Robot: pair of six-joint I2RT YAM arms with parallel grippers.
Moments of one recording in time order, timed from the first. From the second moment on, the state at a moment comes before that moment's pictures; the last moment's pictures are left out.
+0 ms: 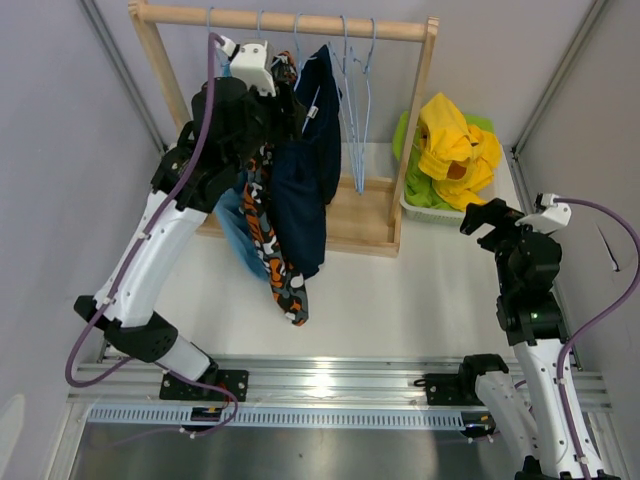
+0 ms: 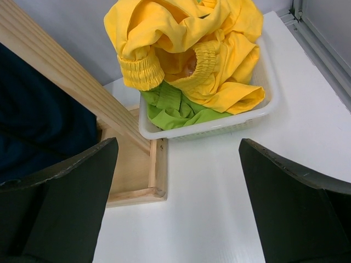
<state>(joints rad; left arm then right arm) -0.61 1.55 2.07 -0.65 -0.26 -0.19 0.07 0.62 0.77 -0.21 0.19 0.39</state>
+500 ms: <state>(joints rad) -0.57 1.59 2.06 -0.61 -0.25 -0.19 0.07 0.63 0.76 -0.21 0.19 0.39</state>
